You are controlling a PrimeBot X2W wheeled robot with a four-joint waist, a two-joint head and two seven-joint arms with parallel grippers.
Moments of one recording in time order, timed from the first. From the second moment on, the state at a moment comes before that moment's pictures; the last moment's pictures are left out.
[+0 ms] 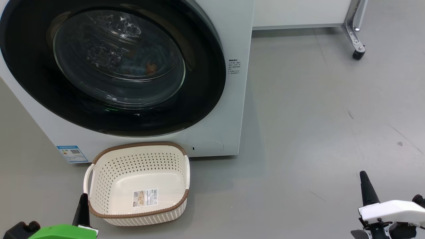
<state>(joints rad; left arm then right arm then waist) 0.08 0.05 0.03 0.25 -1.14 -0.13 -0.05 0.06 -0.08 0.01 0.22 1.09 0.08 -0.06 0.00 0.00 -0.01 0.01</state>
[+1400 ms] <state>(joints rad) -0.05 0.06 0.03 0.28 -1.63 -0.13 0.07 -0.06 -0.07 -0.08 0.27 1.65 0.11 0.06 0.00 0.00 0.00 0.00</state>
